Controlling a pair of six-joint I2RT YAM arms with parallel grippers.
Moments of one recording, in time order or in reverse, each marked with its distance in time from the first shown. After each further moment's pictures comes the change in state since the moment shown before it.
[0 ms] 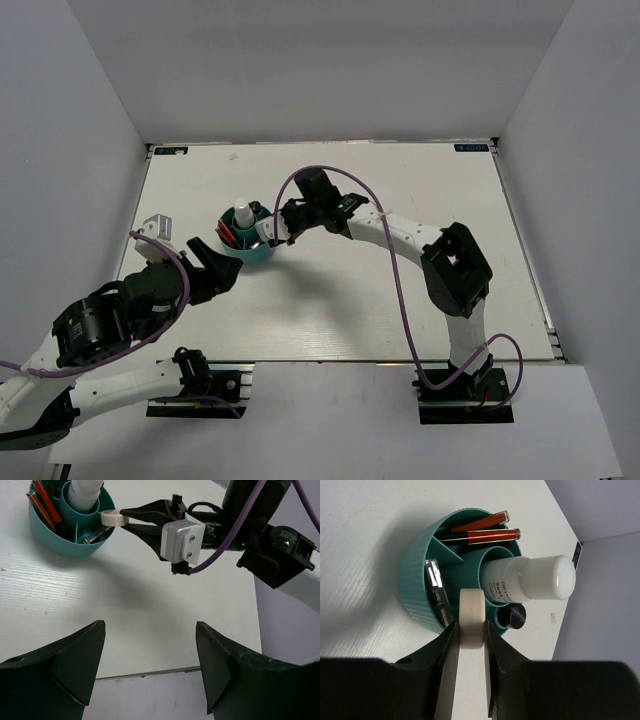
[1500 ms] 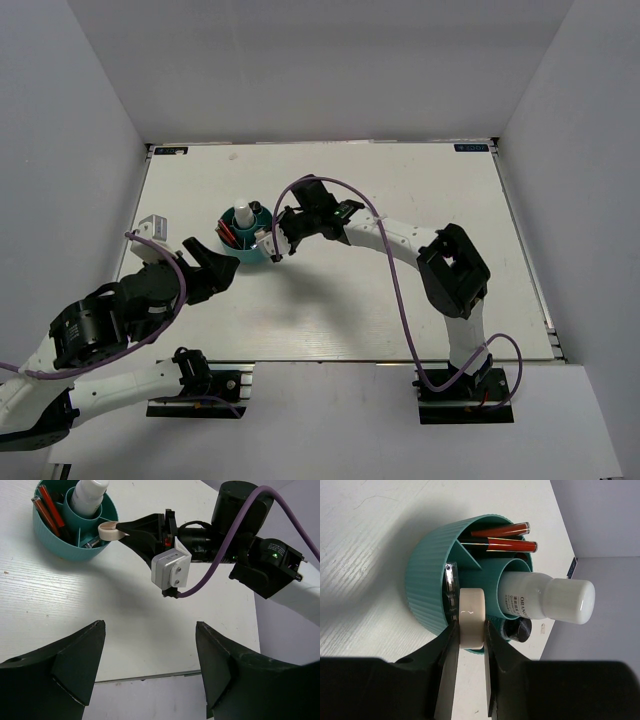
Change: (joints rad) left arm 0.000 -0.012 0.000 0.000 -0.019 0.000; right arm 0.027 0.005 -0.039 0.000 0.023 -0.170
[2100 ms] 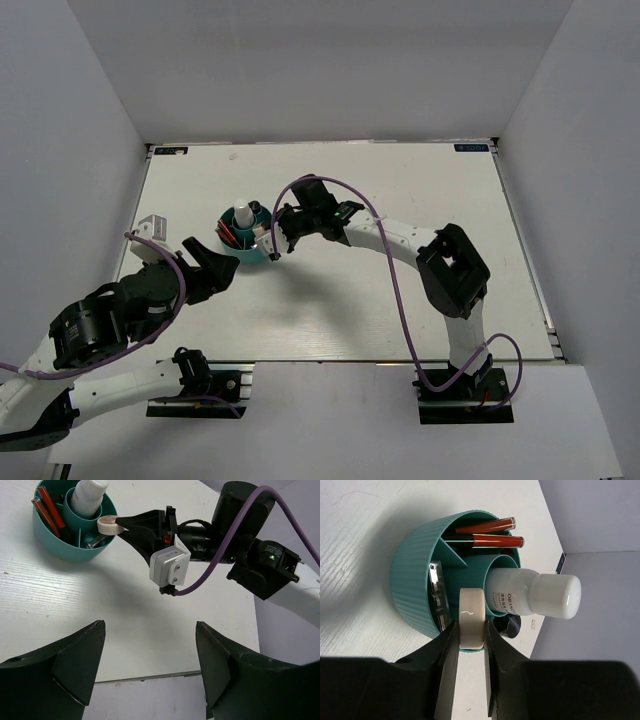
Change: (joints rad) left arm 0.000 -0.002 0.000 0.002 -0.003 0.000; right arm 0.000 0.001 -0.011 0.069 0.019 0.010
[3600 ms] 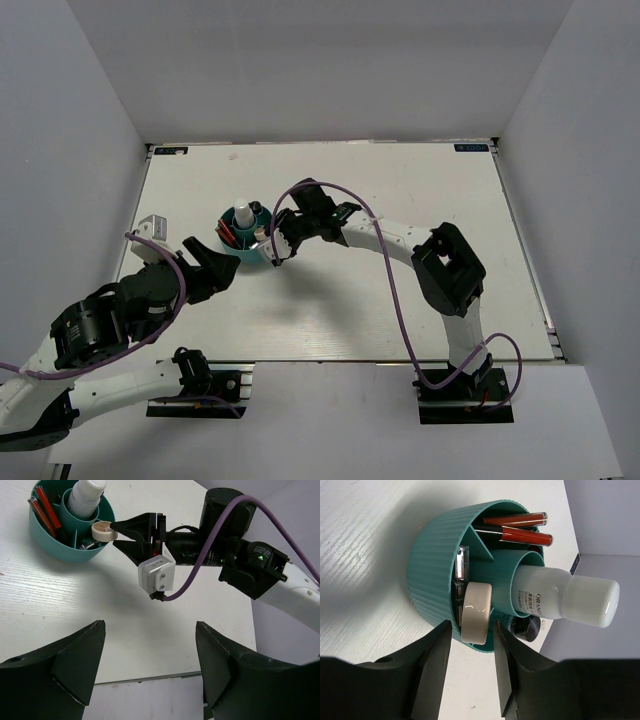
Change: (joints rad) left arm 0.000 -0.004 -0.009 0.019 0.000 0.000; right arm 0.000 0.028 0.006 -0.064 0.025 -0.083
